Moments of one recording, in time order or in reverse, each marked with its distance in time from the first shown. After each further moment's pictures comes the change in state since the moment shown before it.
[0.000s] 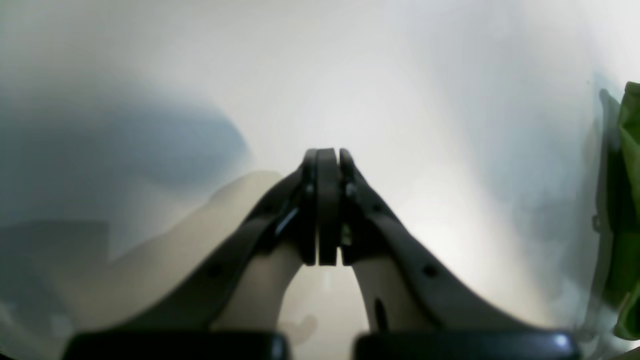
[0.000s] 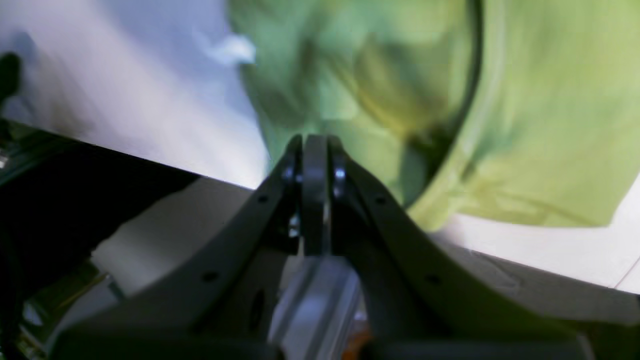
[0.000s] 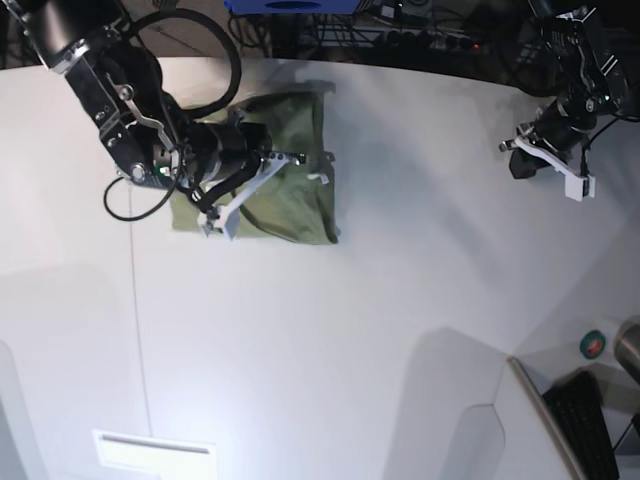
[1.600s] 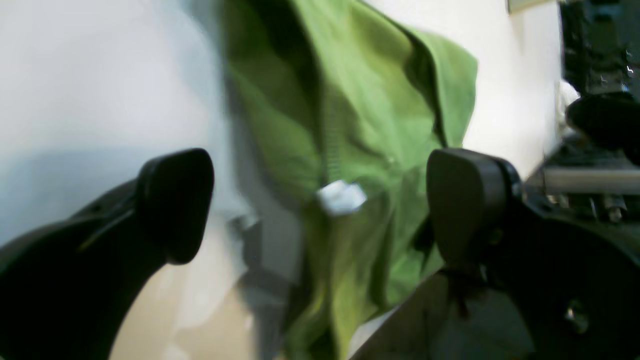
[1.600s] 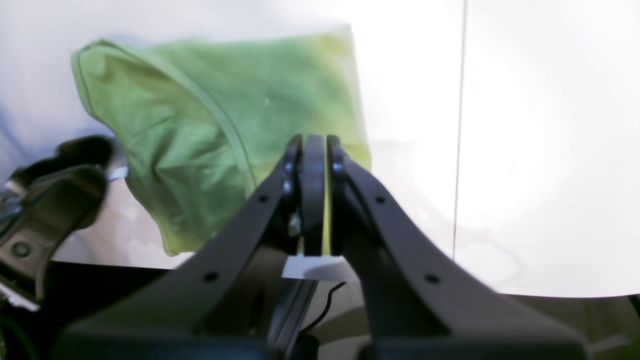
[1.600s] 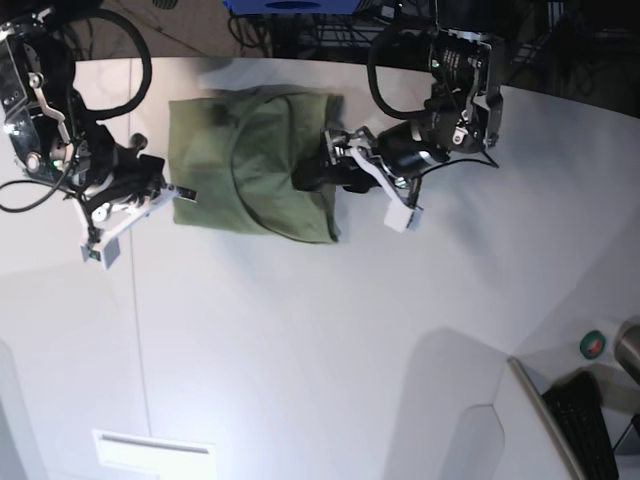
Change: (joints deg) left arm -6.0 10.5 31.0 -2.8 -14.2 0.8 6.7; right arm -6.8 11.8 14.8 10.4 0.1 -0.2 8.1
